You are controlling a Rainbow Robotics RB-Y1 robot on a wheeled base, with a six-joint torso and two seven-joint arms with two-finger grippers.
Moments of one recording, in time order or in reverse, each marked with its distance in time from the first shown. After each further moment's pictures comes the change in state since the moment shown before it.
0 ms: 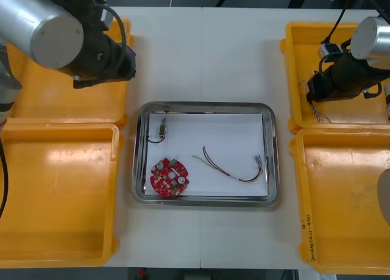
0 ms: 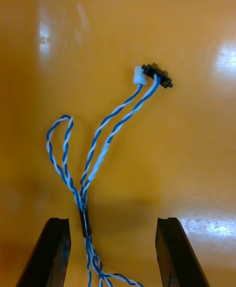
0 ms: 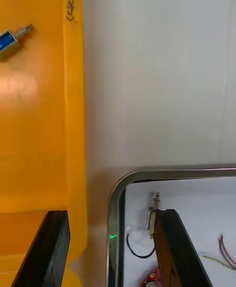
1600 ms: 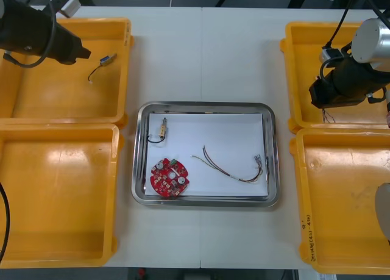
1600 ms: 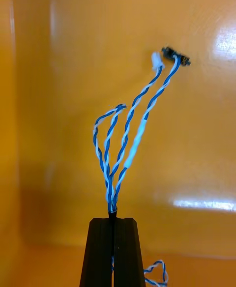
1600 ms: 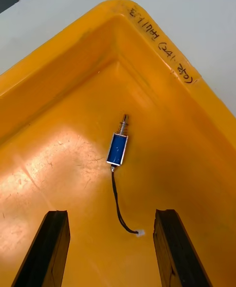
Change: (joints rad) right arm 0.070 0.014 0.001 -0.209 0.030 0.177 -0.057; left arm -0.084 -0.003 0.343 0.685 0.160 -0.365 -1.330
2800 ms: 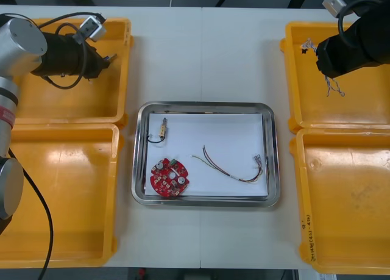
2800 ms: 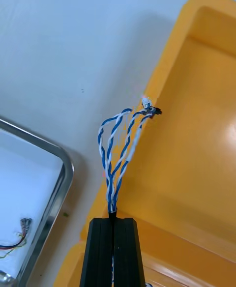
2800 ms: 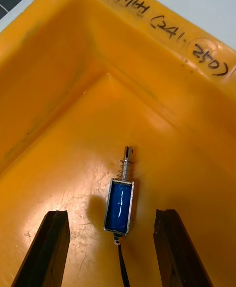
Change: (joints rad) right arm 0.006 -0.075 -0.019 -0.537 -0.308 0.246 -0.001; left arm -0.012 -0.145 0.045 0.281 0.004 -0.376 -0.416
